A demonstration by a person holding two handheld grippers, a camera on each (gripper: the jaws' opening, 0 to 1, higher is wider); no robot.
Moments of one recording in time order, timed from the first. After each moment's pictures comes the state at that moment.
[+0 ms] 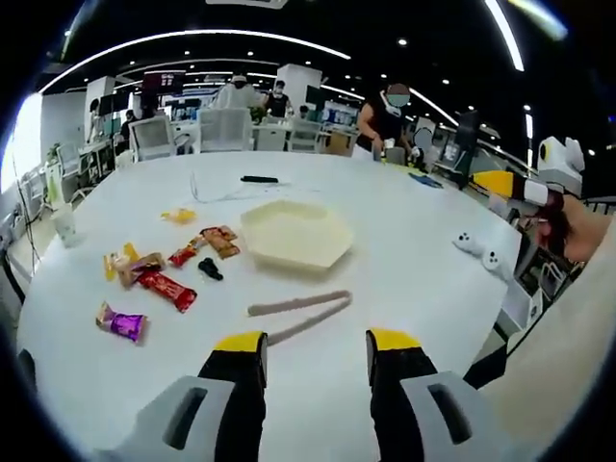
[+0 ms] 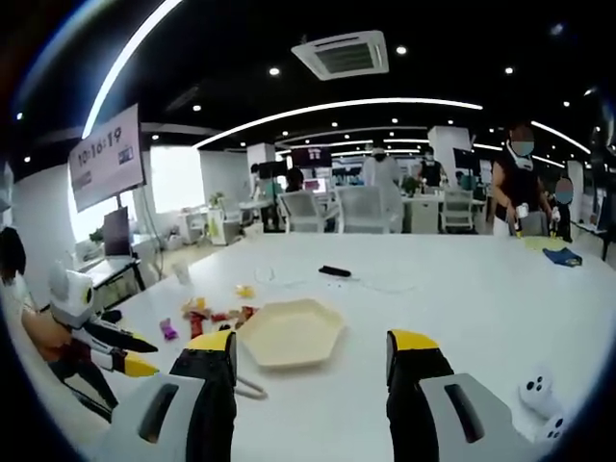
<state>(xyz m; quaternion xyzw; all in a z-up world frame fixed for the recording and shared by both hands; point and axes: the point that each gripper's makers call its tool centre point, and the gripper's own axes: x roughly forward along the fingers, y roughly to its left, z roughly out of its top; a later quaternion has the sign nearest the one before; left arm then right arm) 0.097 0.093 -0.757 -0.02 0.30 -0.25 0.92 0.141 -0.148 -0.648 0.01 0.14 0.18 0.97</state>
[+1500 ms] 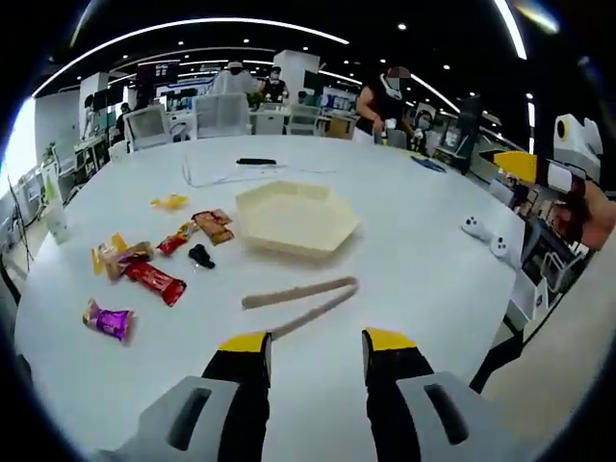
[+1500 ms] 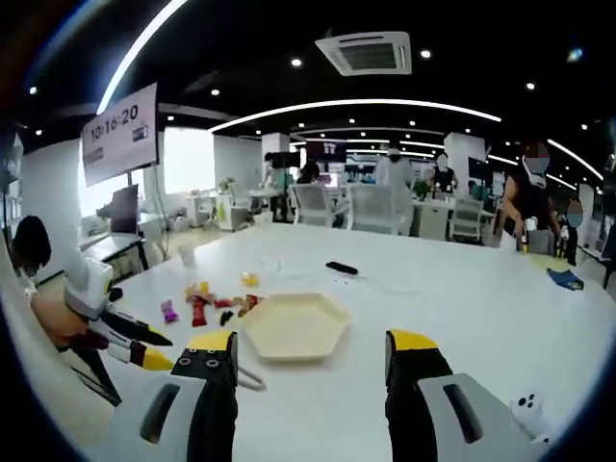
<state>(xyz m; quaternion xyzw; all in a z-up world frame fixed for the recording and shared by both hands) 0.109 0.083 -0.784 -0.01 0.33 -0.25 0.91 0.135 -0.136 -0.651 -0.03 0.14 0.20 0.97</state>
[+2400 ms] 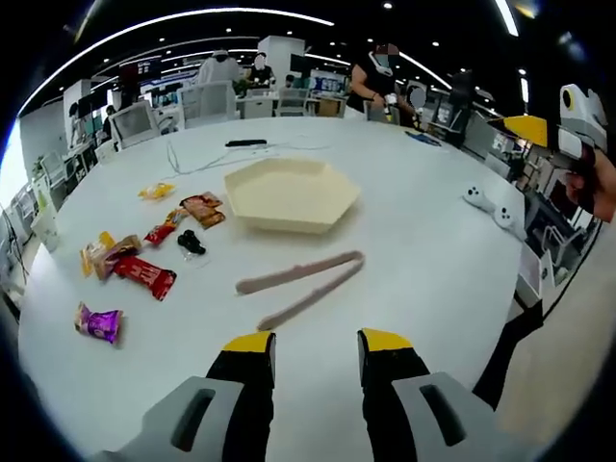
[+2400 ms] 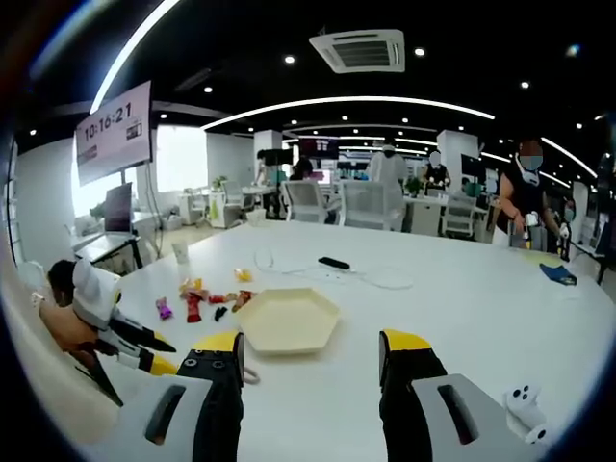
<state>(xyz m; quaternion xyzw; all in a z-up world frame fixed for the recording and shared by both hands) 0.112 0.081 -0.814 0.04 0.36 -0.27 0.89 0.130 -0.145 -0.655 -0.03 0.15 0.18 0.97</state>
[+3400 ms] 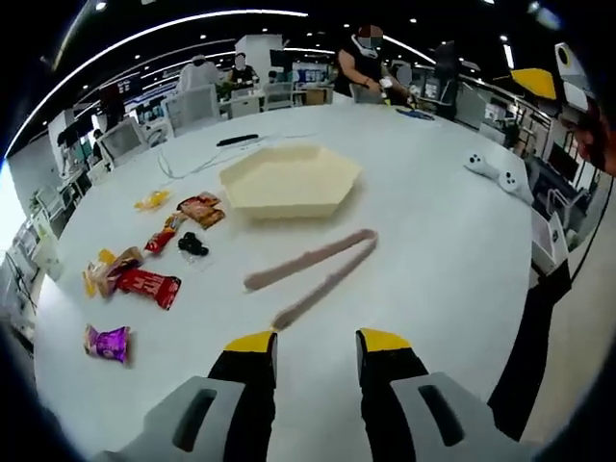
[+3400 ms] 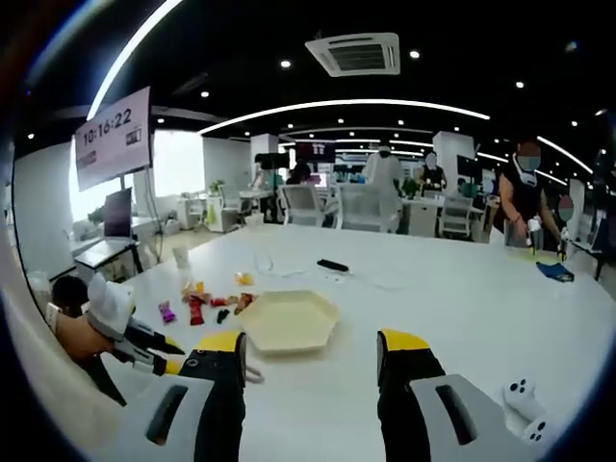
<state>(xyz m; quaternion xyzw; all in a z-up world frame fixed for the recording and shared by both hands) 0.120 0.091 -0.837 0.10 0.36 -0.28 0.88 0.116 -0.148 -0.652 -0.03 0.15 0.17 0.97</state>
